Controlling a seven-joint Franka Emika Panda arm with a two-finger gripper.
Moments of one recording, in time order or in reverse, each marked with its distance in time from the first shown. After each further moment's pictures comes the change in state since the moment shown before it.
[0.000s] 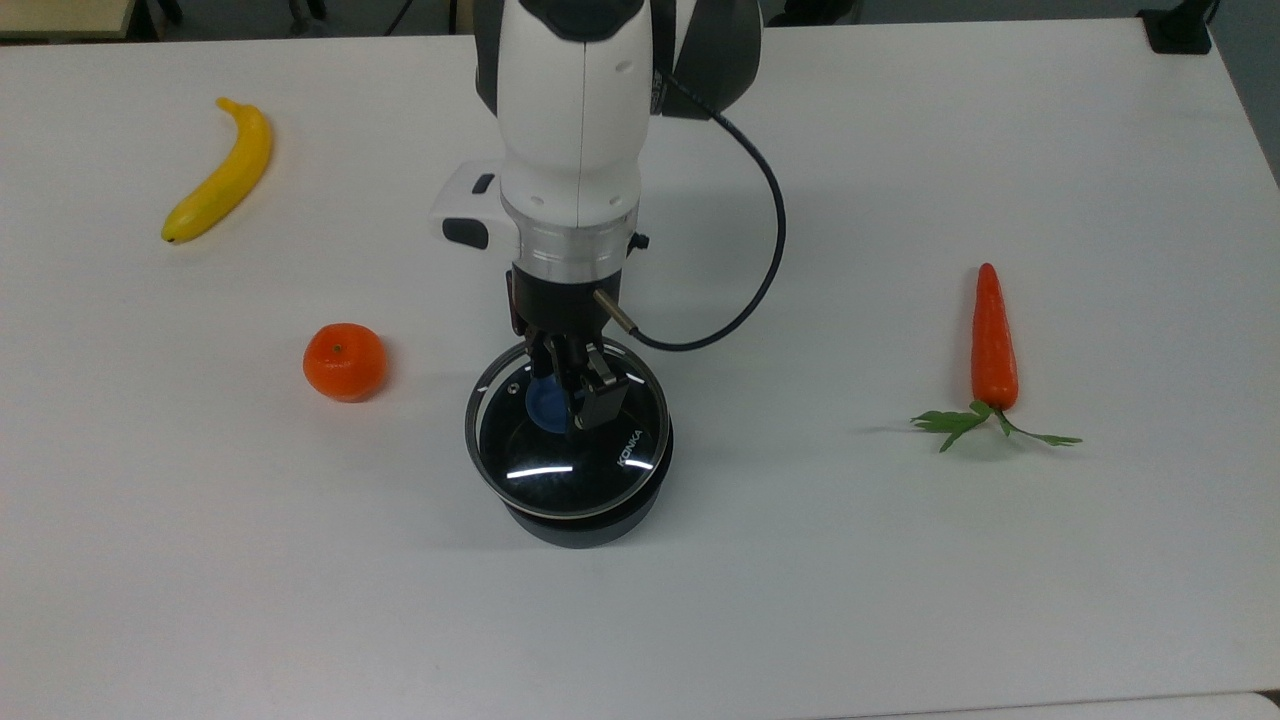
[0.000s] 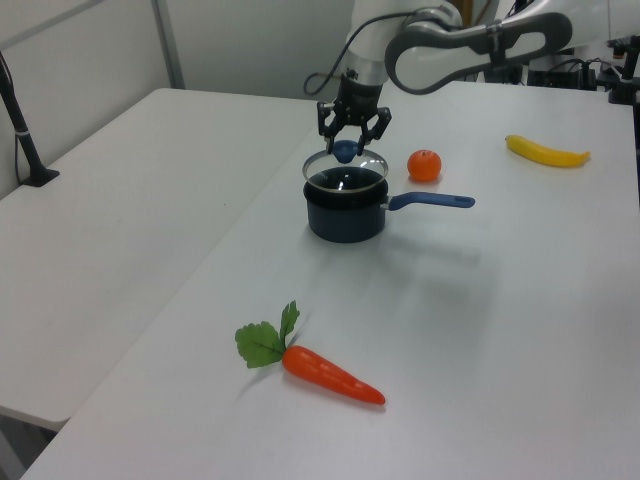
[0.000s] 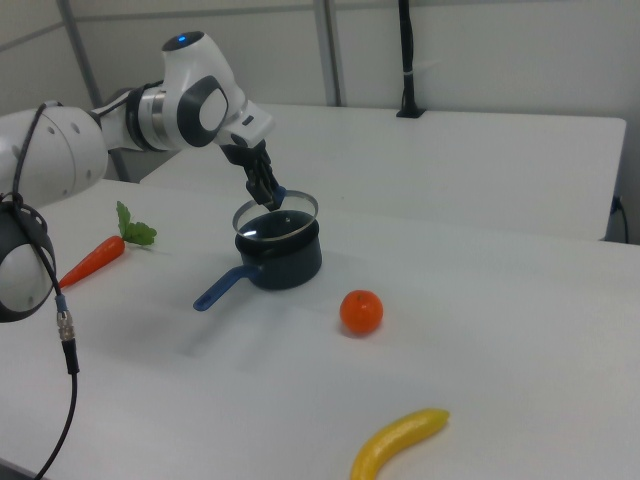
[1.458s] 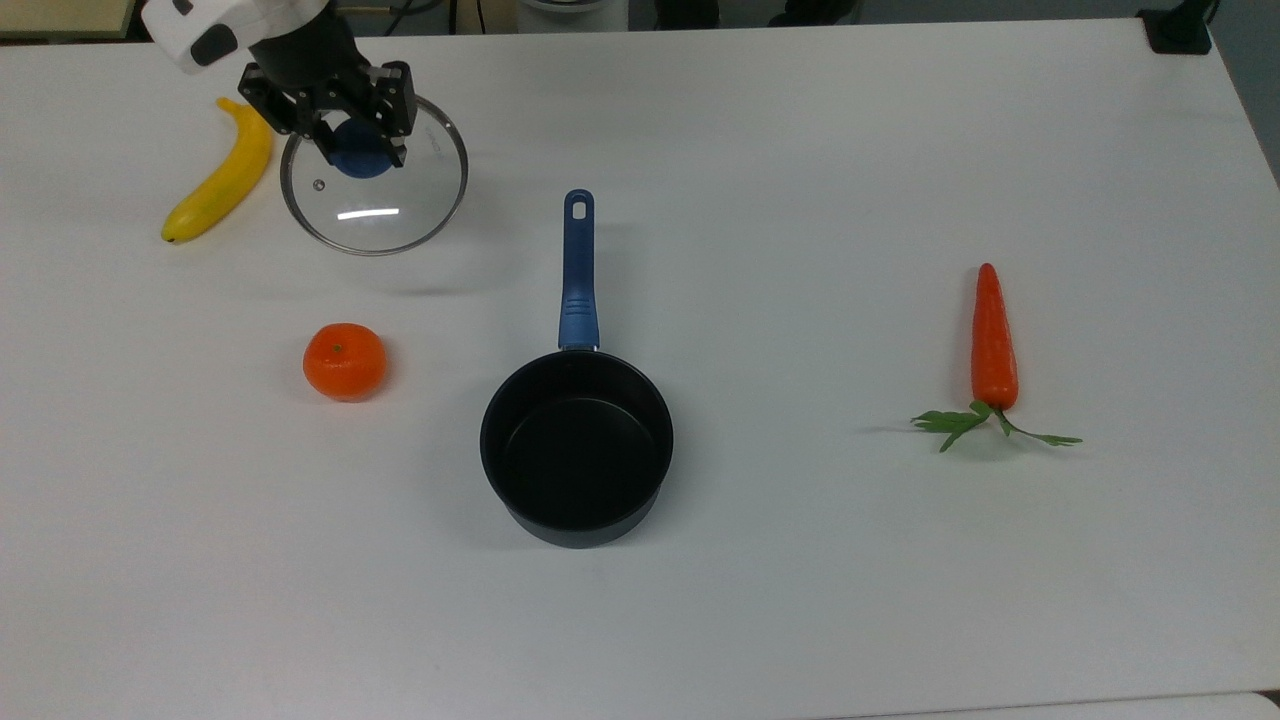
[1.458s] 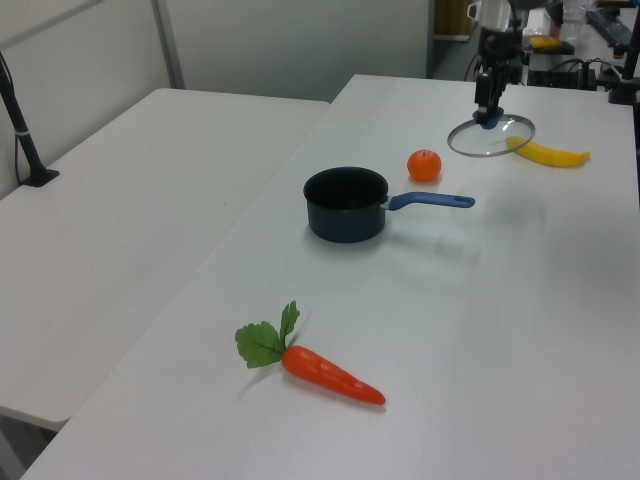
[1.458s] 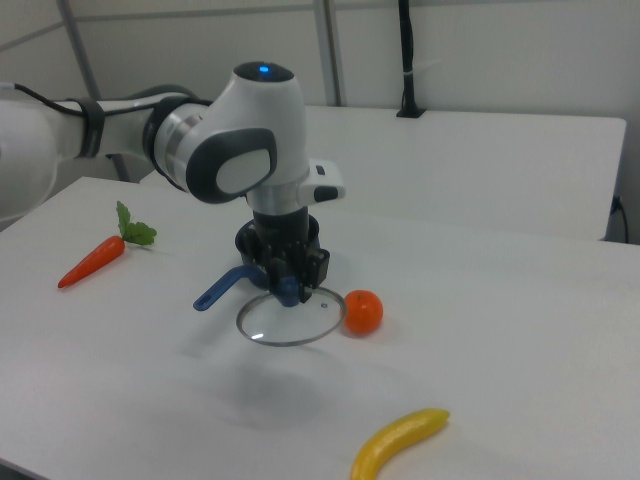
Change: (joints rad) arm -0.145 -0.528 -0.229 -0.688 0.273 -0.144 -1.415
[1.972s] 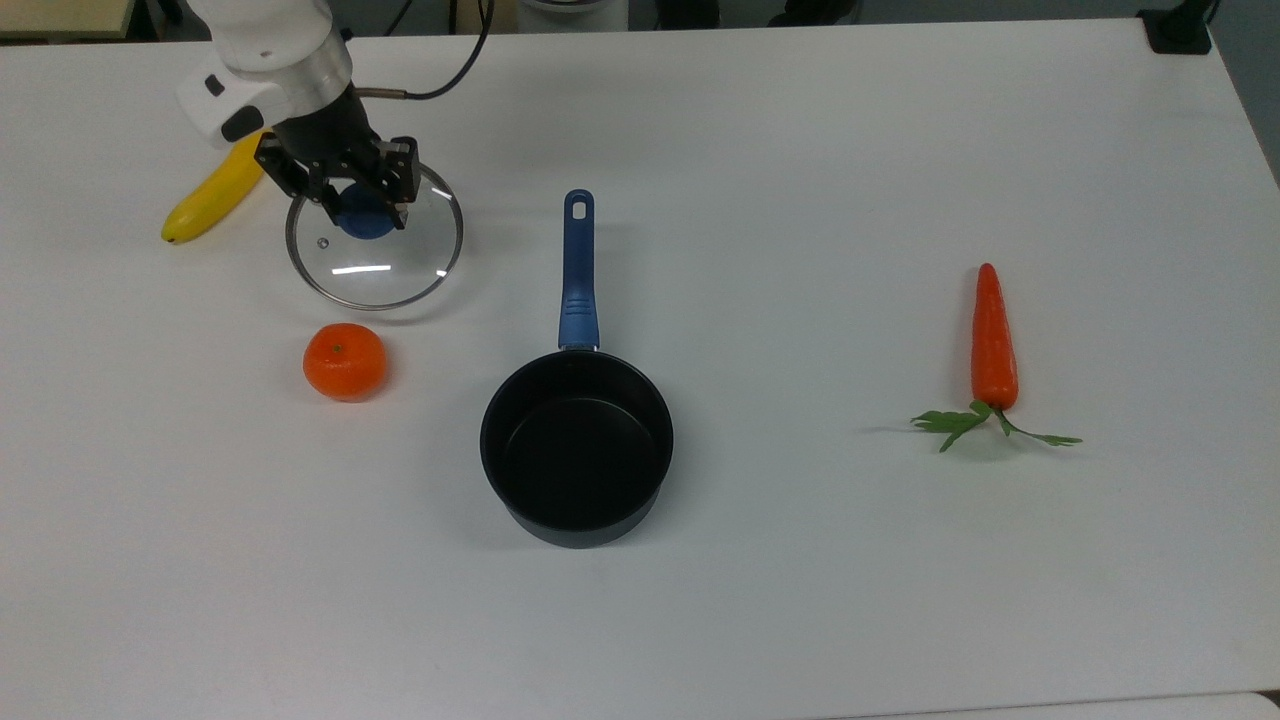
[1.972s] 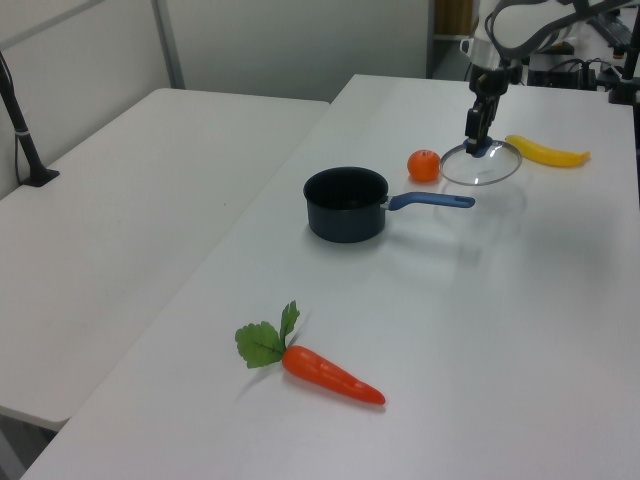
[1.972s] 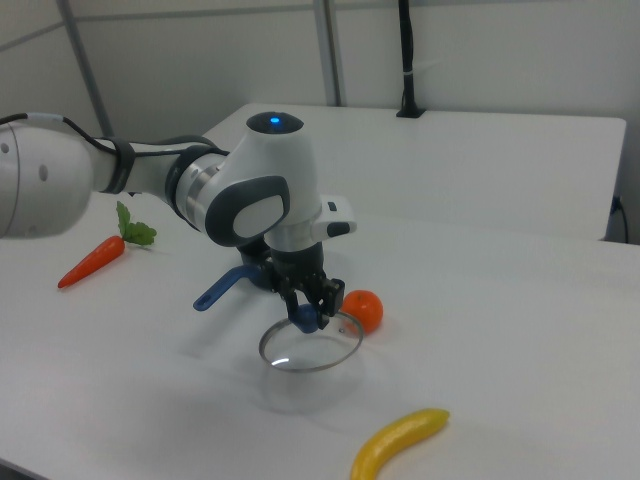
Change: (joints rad) arm 0.005 0.086 0.001 -0.074 0.000 0.199 -0.021
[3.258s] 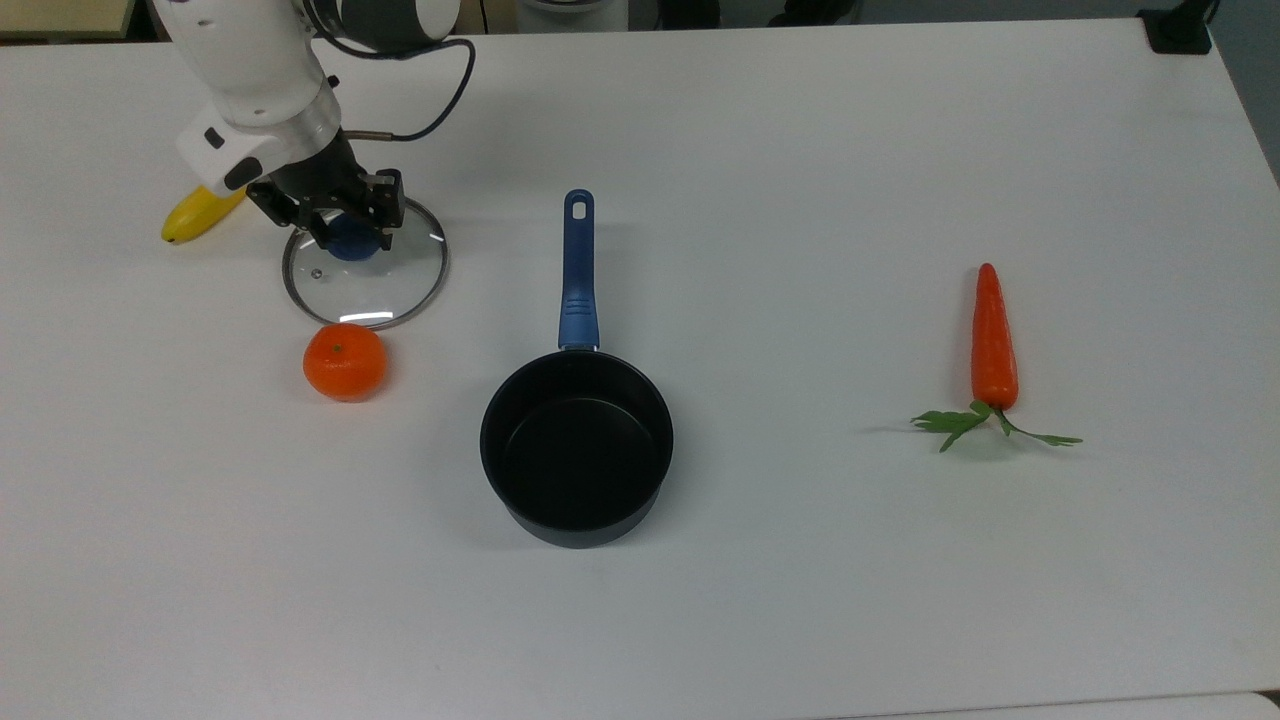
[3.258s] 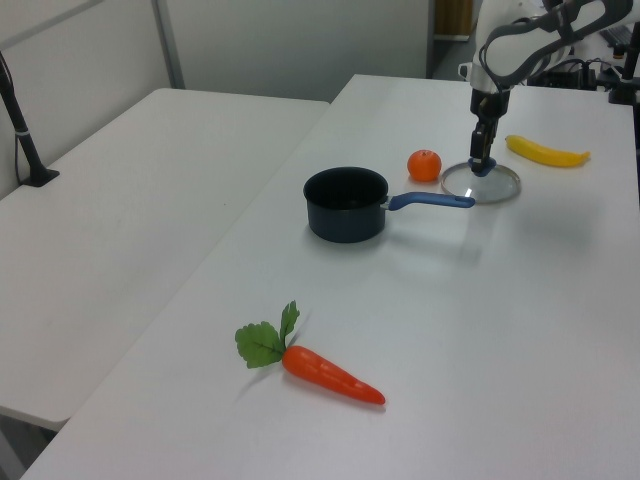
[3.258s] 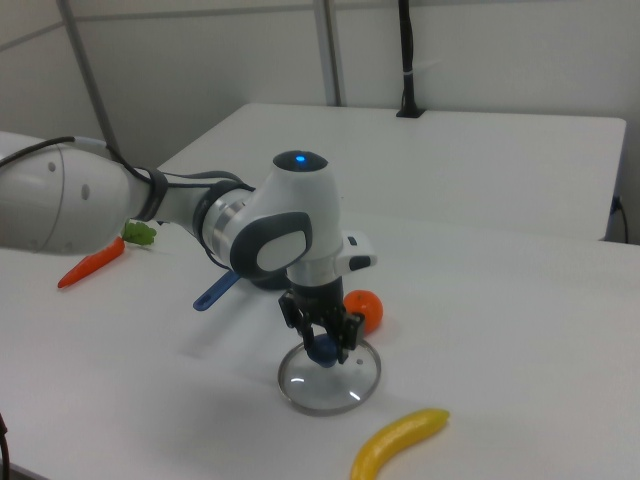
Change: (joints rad) arm -0.041 0.095 0.000 -0.008 -0.020 0.051 -0.096
